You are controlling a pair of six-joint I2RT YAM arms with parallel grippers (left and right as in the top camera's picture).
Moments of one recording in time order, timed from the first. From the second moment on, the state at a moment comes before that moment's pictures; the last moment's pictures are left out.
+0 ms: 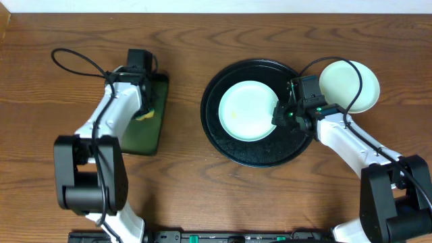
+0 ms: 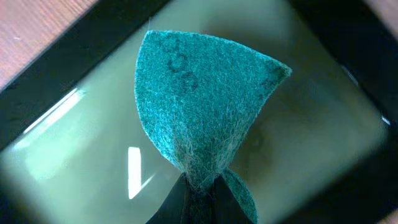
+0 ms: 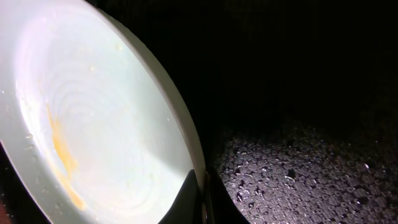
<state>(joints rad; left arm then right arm) -0.02 1.85 1.25 -0.70 -0.27 -0.76 0.27 1.68 0.95 -0.35 -0.18 0.52</state>
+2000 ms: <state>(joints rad) 0.08 1.66 1.25 -0.73 -0.11 -0.67 0.27 1.68 0.95 -0.34 -0.18 0.52</state>
